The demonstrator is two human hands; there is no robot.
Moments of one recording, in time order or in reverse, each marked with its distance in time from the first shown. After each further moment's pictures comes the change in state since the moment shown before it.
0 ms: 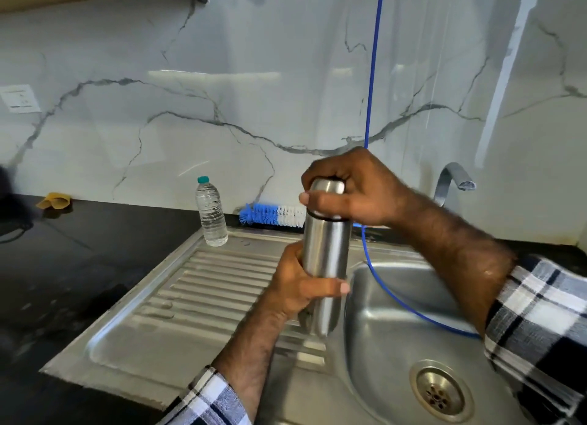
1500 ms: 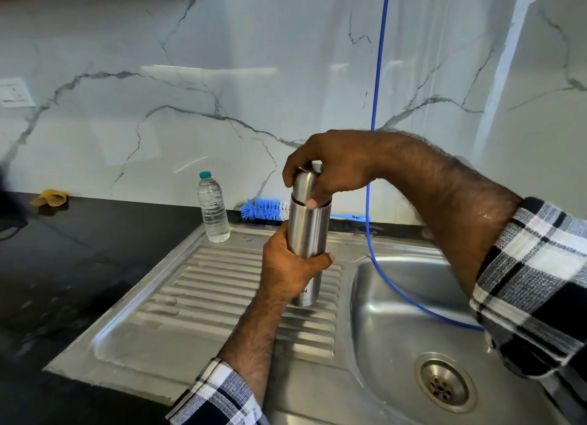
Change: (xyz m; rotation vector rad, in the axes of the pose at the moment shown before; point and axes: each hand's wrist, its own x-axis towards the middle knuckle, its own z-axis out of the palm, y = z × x) left_hand 0.008 -0.003 -0.014 0.319 0.431 -0.093; right_hand 0.062 -0.040 -0.014 -0.397 -0.562 0.311
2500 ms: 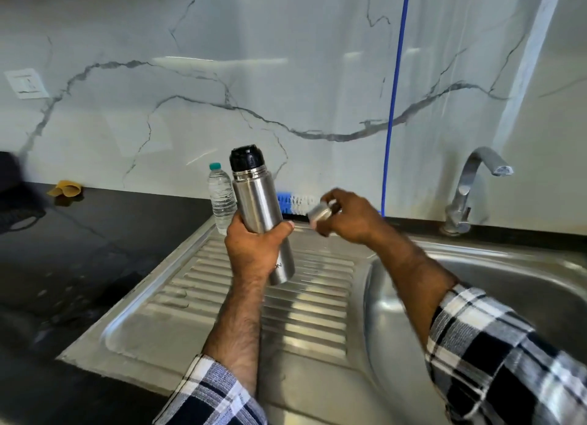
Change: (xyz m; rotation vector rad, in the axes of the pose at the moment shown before) left_hand 0.029 -0.011 -0.044 -0.122 0.358 -0.135; right_hand 0.047 0.064 0.165 0.693 0.366 0.379
